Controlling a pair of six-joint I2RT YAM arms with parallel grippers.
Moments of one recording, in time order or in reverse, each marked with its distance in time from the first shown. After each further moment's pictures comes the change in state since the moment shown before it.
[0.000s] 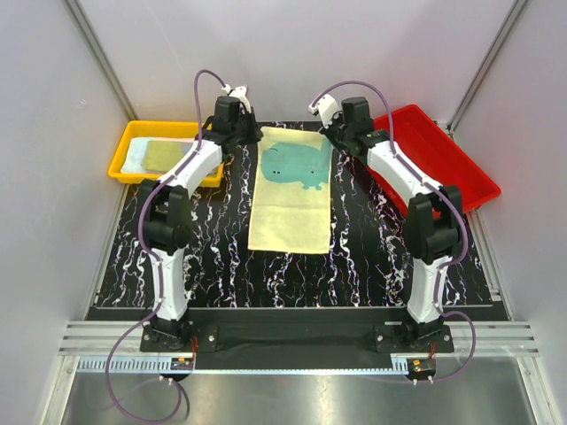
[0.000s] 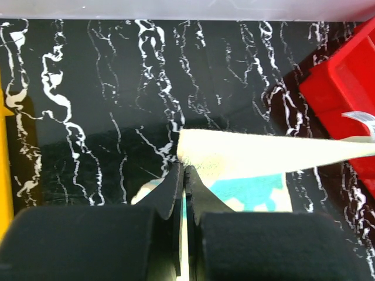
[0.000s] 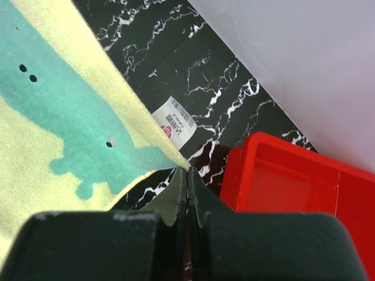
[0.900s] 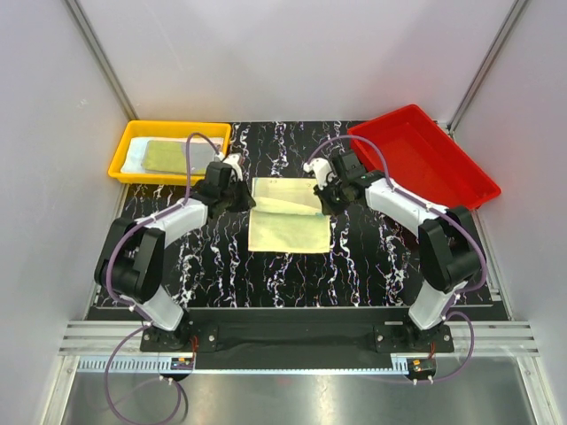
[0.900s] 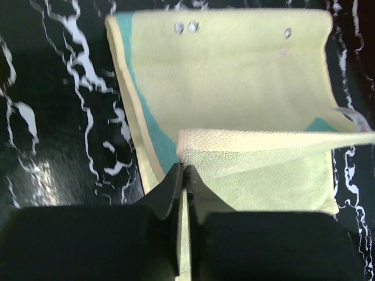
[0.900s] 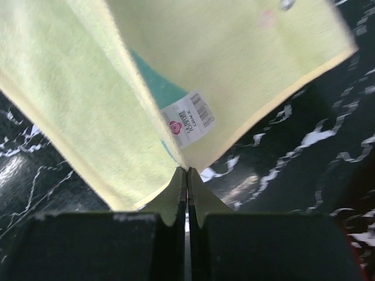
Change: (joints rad) left arm -0.037 -0.462 -0.840 0.166 0.056 -0.028; right arm 0.111 -0.260 -0.485 -0.182 -0.178 0.222
